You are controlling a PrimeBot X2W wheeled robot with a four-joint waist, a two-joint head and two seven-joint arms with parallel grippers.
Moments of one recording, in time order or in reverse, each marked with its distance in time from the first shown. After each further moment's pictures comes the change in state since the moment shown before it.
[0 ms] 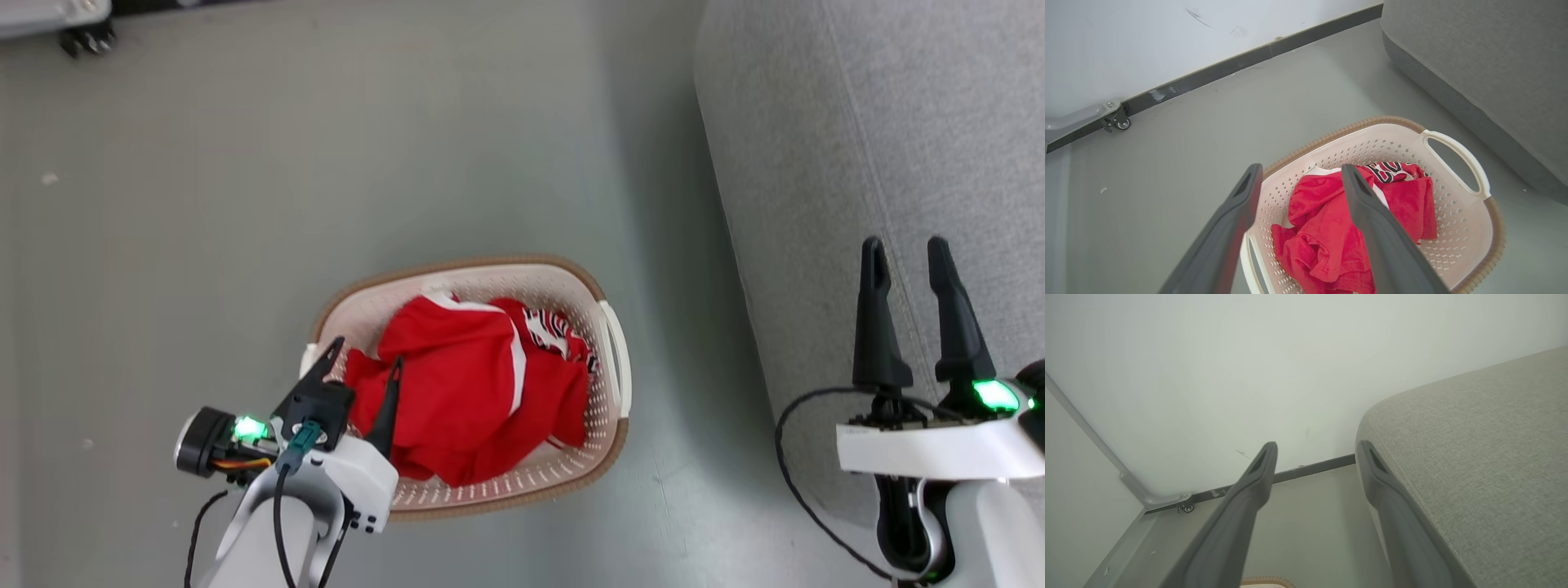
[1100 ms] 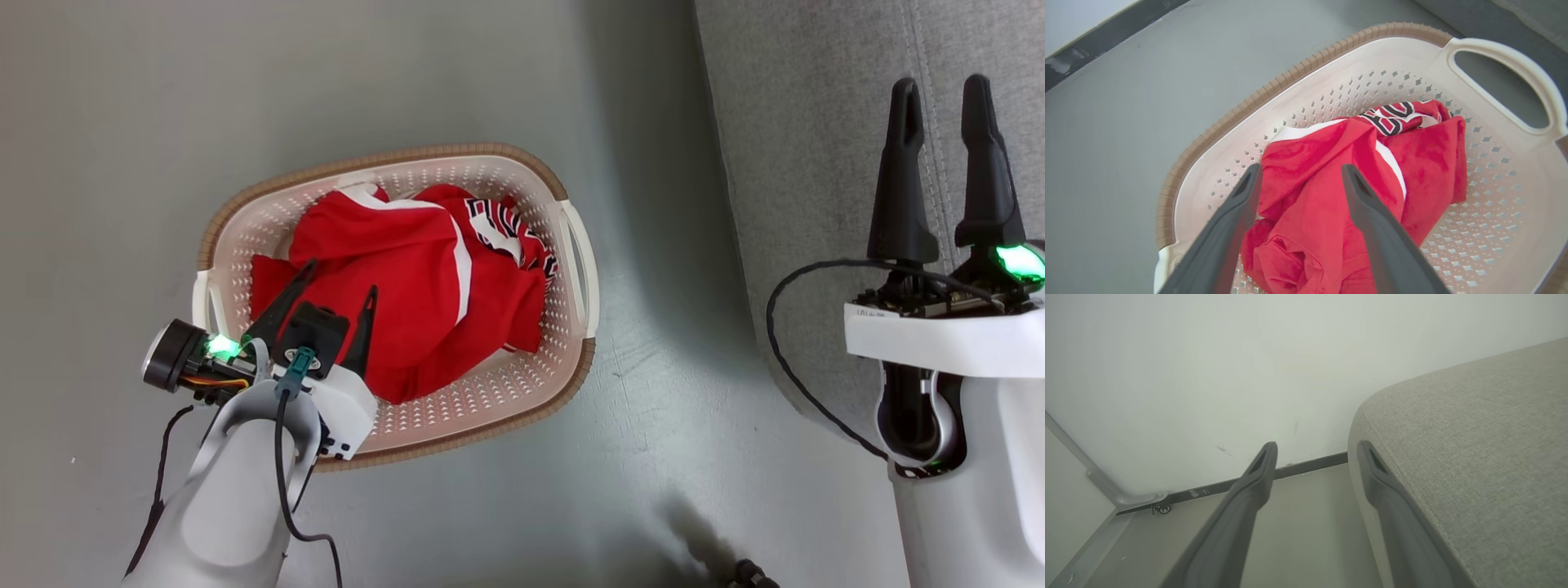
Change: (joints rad) left arm -0.194 0.053 -0.049 0.104 0.086 0.030 0.000; right arm -0.238 -0.002 0.034 -0.035 0.043 0.000 0.000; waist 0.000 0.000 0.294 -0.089
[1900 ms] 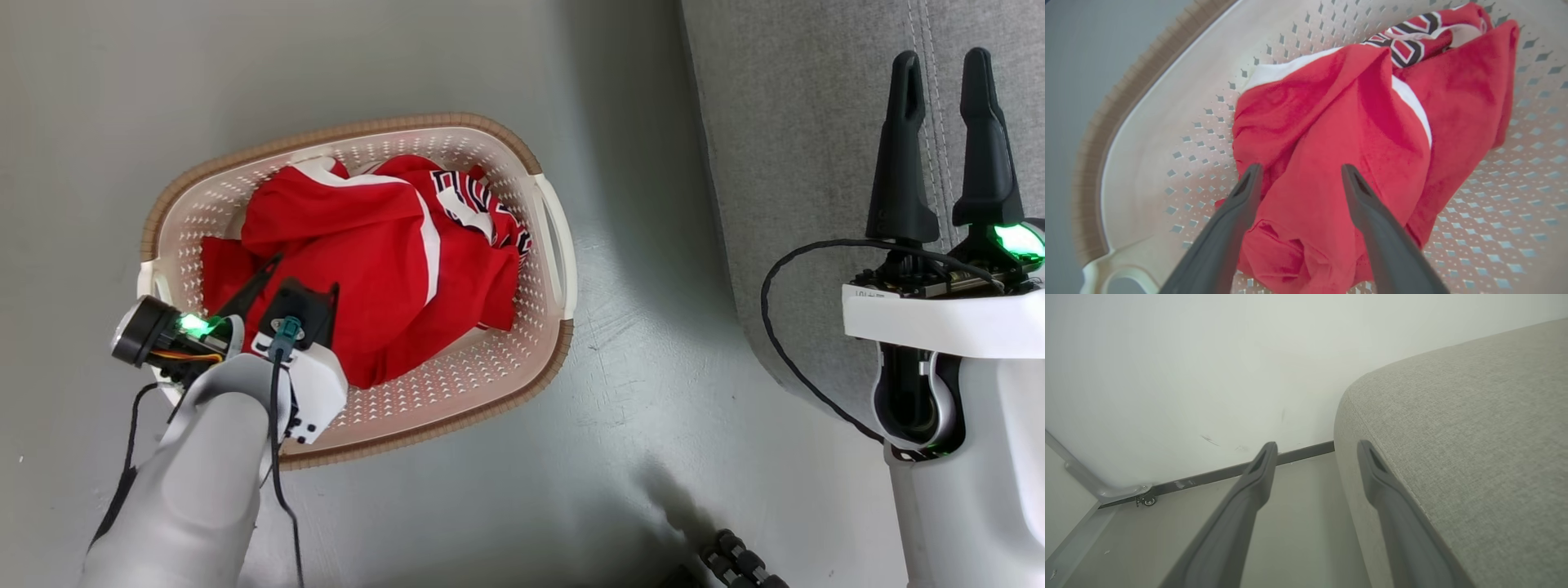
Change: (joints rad) left arm -0.122 0.029 -0.039 0.192 0.057 -0.001 0.049; right arm -0.047 0.000 0.011 0.016 0.022 0.000 0.000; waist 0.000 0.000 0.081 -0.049
